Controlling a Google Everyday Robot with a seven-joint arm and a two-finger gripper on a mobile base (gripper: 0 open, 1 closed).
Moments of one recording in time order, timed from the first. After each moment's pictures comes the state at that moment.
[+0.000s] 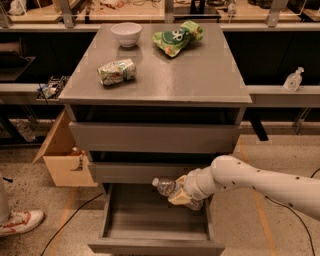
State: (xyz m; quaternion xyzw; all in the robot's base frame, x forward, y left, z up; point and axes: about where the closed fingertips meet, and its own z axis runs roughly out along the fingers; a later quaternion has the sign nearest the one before) arm 0.529 -0.064 0.500 -0.57 0.75 0.19 0.27
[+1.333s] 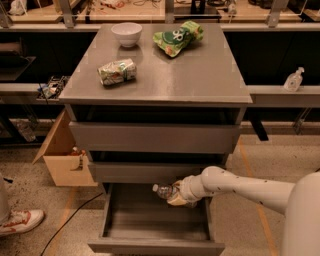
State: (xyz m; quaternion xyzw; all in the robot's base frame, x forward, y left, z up) arm 0.581 -0.065 0.383 -0.60 0.73 0.16 0.29
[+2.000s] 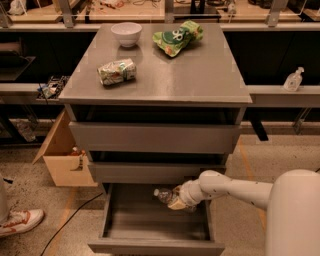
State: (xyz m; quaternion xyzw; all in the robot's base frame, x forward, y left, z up) arm 0.586 -0.068 0.327 -0.59 0.74 0.17 0.26
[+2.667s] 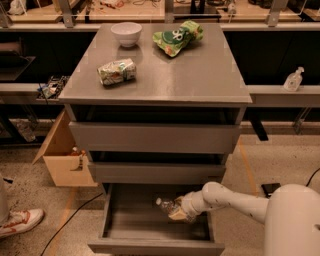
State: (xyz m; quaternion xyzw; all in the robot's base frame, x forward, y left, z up) arm 0.566 -0.073 0.264 -0.56 0.76 0.22 0.26
